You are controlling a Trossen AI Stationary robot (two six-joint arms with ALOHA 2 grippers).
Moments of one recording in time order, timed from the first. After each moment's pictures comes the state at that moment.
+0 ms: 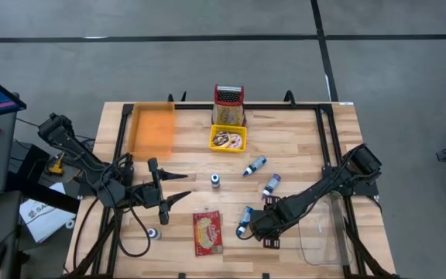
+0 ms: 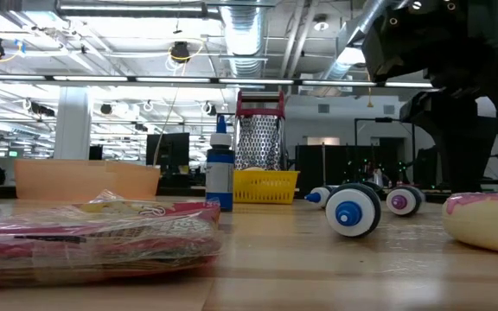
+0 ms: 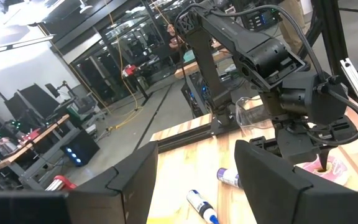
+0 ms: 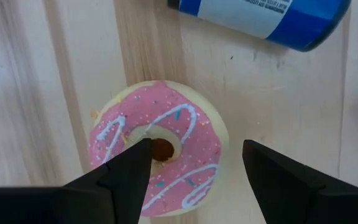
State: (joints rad) left arm -0.72 1.10 0.85 0.21 -1.00 0.43; right arm 0.55 1.85 1.21 -0.77 0.02 0.65
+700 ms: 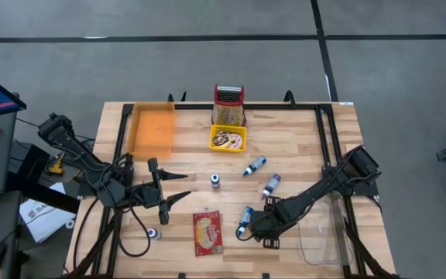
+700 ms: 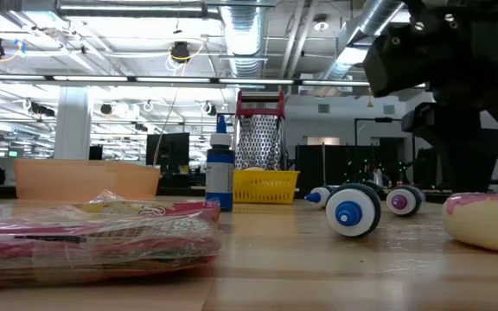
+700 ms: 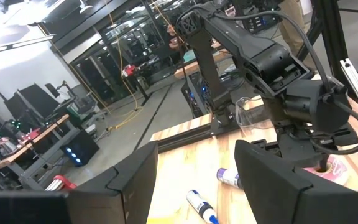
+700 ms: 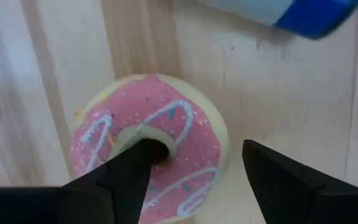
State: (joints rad) left arm -0.72 1.10 0.85 0.21 -1.00 0.43; right arm 0.55 1.89 1.21 -0.77 0.02 0.65
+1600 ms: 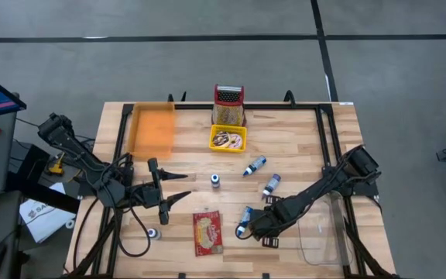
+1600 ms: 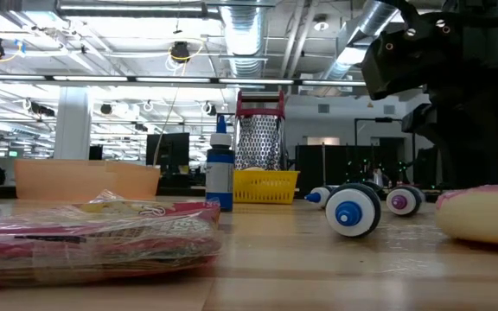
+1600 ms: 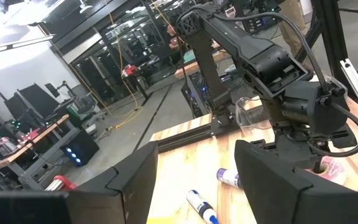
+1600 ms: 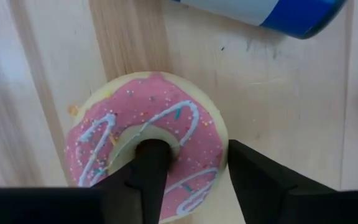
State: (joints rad) left arm -0.72 1.10 0.85 0.21 -1.00 0.43; right arm 0.53 1.89 1.21 -0.78 0.03 0.67
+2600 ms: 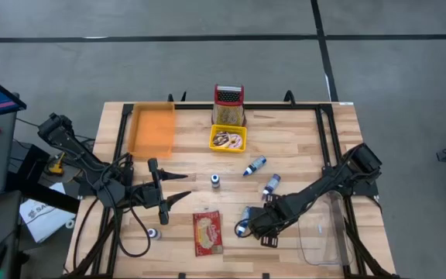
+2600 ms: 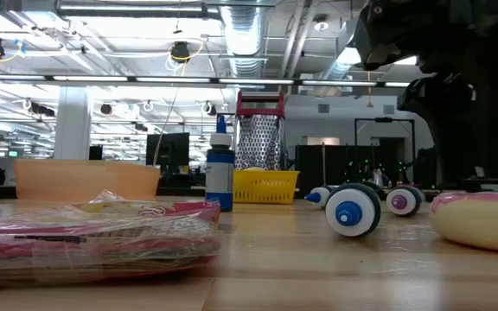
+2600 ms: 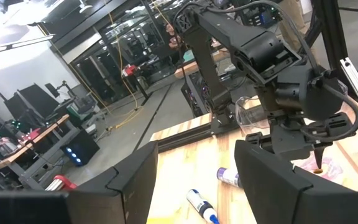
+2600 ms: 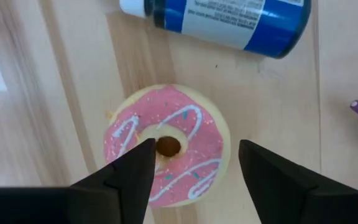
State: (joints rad) left arm -0.72 1.10 0.85 0.21 -1.00 0.43; right arm 0.53 1.84 1.25 -0.83 0.04 0.69
